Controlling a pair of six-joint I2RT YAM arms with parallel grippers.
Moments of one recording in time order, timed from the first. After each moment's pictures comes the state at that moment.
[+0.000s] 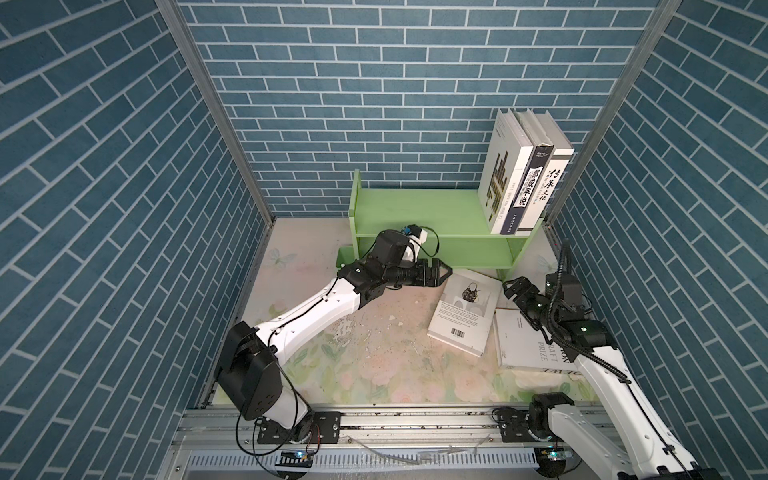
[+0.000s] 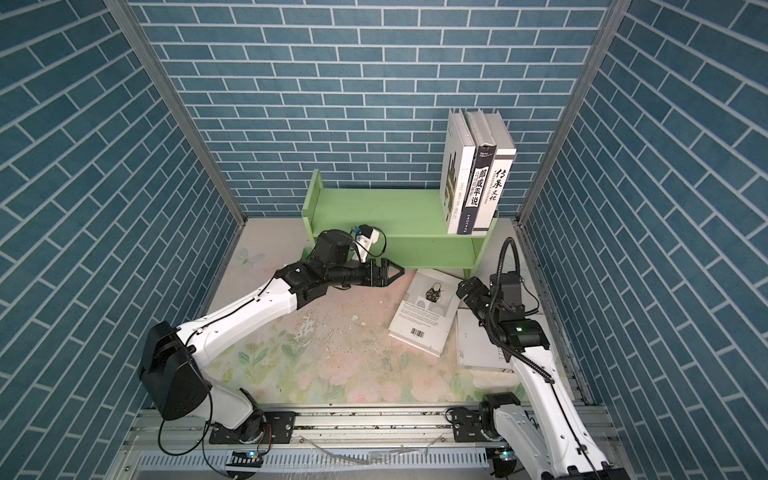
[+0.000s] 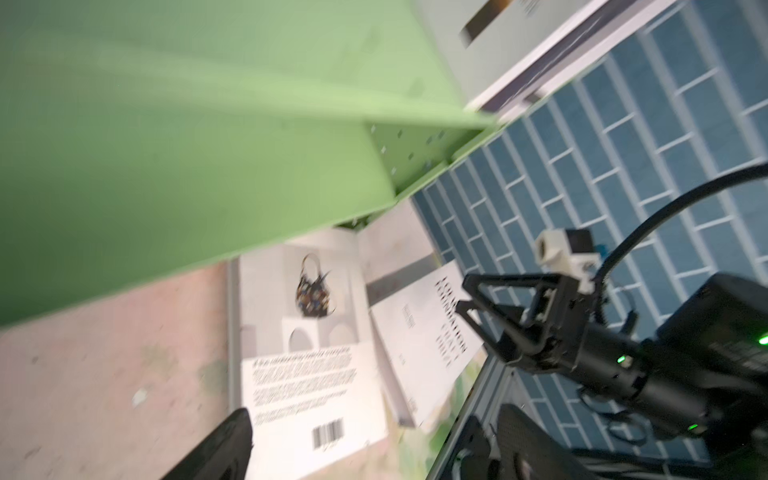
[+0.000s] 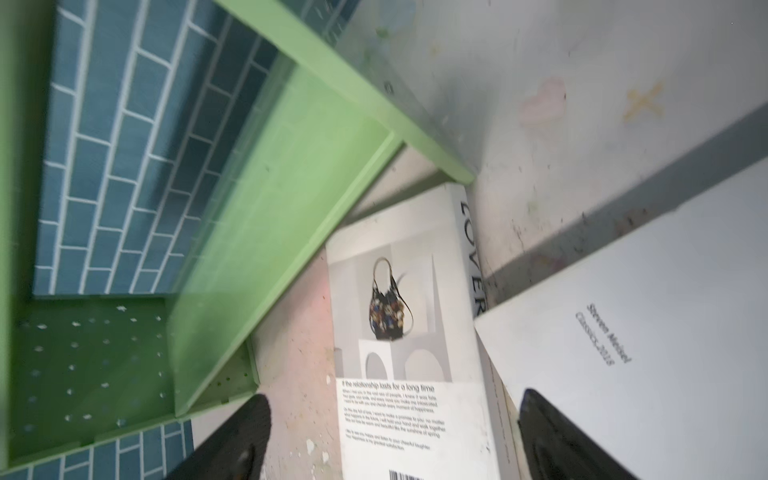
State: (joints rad) left arm -0.72 1.52 1.24 -0.30 0.38 -0.59; right arm 0.21 0.85 0.71 -0.58 -0.09 0.94
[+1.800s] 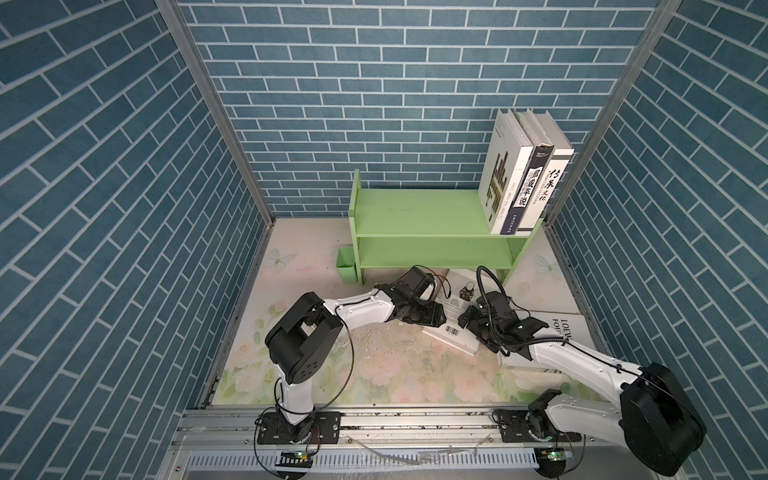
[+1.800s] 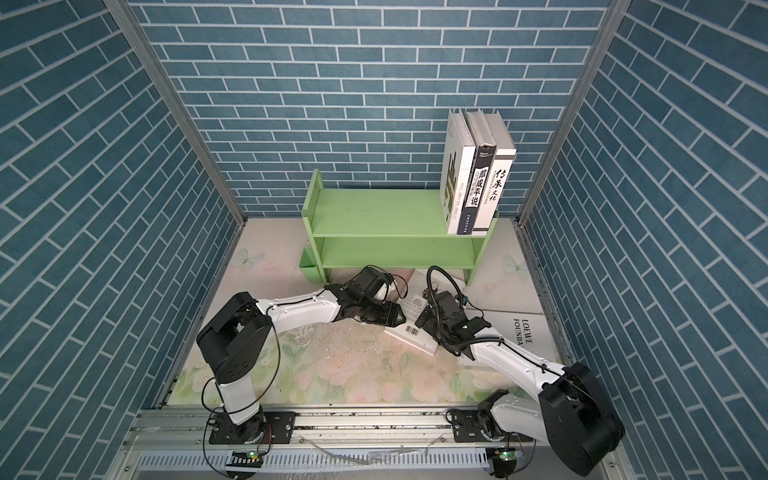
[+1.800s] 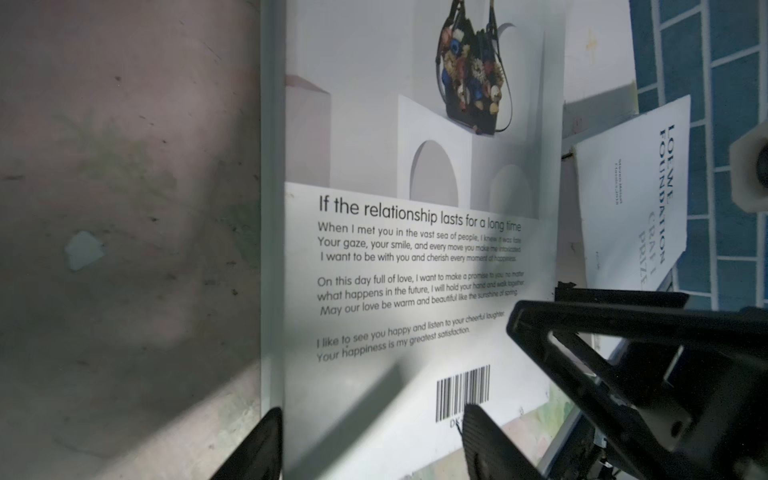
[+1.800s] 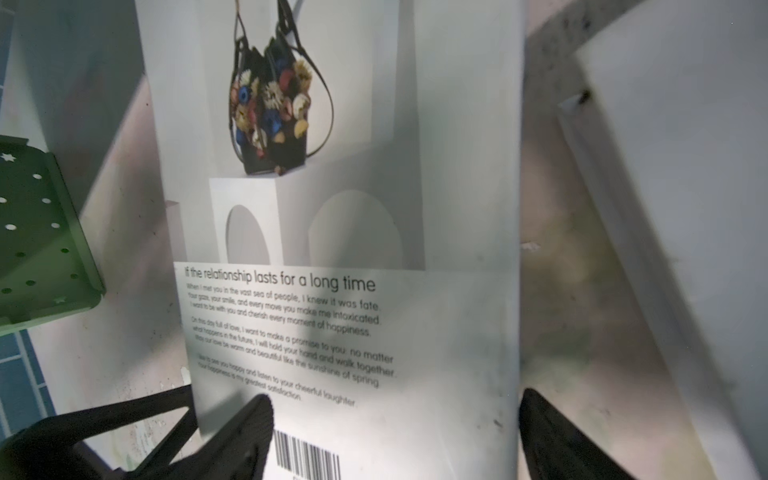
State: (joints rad) left arm -0.82 1.83 1.16 -0.27 0.33 -0.58; right arm 0.66 1.22 0.58 -0.36 0.05 1.15
